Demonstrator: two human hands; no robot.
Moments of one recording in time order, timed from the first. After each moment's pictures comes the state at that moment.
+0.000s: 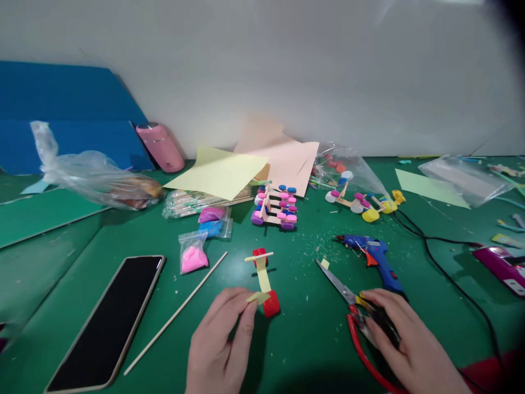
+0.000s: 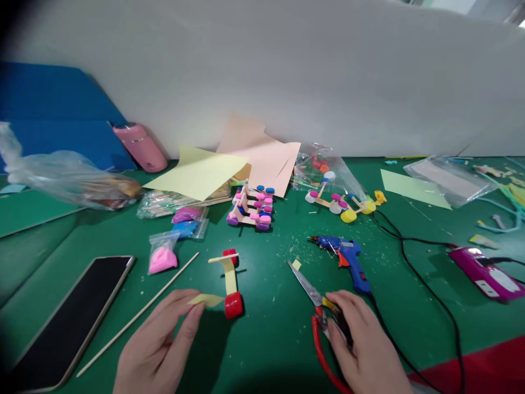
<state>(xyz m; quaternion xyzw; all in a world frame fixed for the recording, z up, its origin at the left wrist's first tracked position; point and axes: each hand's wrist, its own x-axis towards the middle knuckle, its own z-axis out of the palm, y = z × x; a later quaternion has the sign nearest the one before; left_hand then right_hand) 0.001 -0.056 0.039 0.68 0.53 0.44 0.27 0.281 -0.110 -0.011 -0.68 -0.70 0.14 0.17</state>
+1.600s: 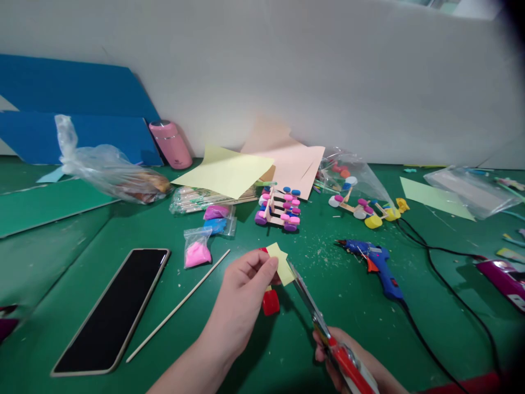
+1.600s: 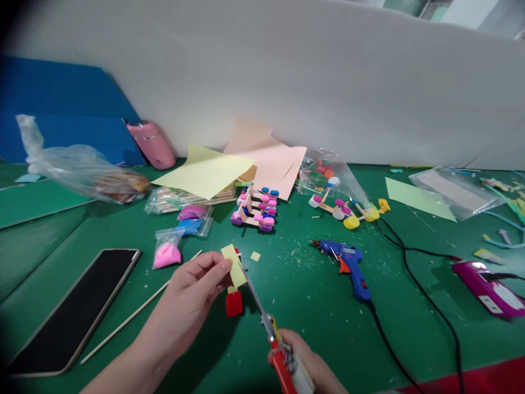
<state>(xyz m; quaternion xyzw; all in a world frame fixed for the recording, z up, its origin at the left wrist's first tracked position) 0.032 -0.015 0.061 0.38 0.50 0.45 0.64 0.220 -0.106 0.007 -0.58 -0.30 0.71 0.27</state>
